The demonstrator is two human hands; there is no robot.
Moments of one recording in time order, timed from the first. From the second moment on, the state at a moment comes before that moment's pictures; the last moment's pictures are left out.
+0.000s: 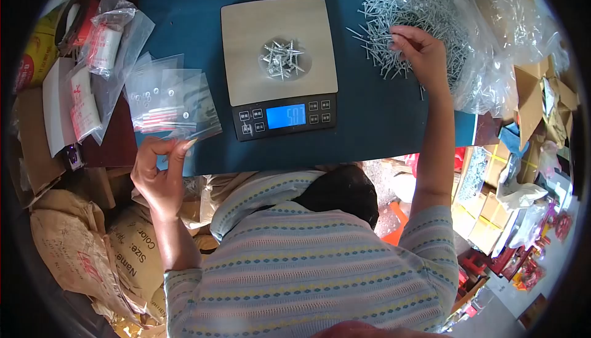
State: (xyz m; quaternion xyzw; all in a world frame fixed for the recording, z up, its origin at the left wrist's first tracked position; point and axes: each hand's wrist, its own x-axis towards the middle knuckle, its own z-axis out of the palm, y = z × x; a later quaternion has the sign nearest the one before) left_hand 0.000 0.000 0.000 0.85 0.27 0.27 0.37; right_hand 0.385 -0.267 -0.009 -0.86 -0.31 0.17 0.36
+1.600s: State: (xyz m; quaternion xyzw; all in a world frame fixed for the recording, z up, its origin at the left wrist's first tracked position) left_hand 0.058 -0.074 0.016 0.72 -0.18 0.19 0.64; right_hand 0.223 -0.221 0.035 -0.44 -0.65 0.38 0.49
